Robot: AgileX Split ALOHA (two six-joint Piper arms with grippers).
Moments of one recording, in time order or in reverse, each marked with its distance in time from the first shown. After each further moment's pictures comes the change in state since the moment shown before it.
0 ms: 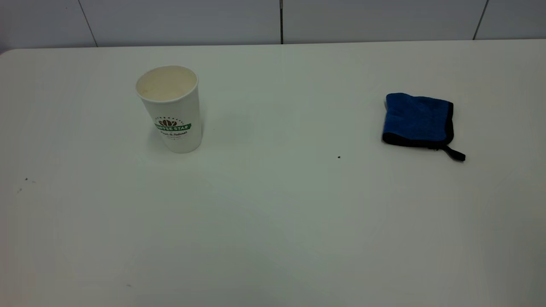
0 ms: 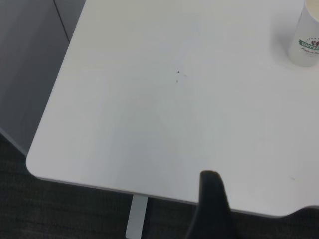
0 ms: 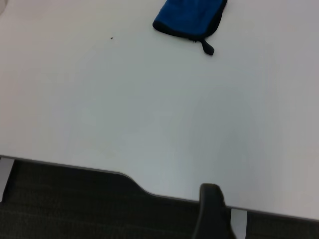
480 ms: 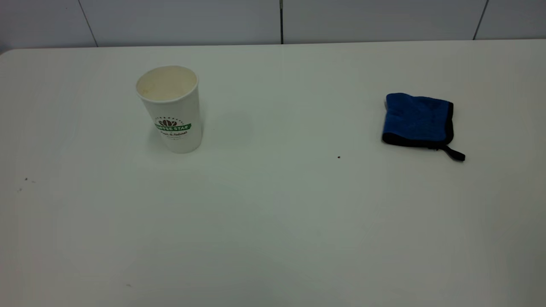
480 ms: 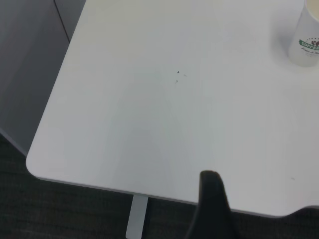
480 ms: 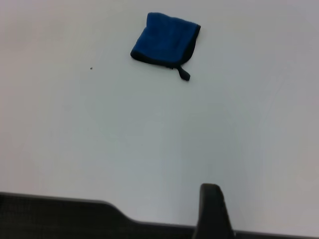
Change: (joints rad) left arm 0.000 0.000 0.000 0.000 0.000 0.000; right arm -0.060 -0.110 0.000 -0.022 0.000 0.001
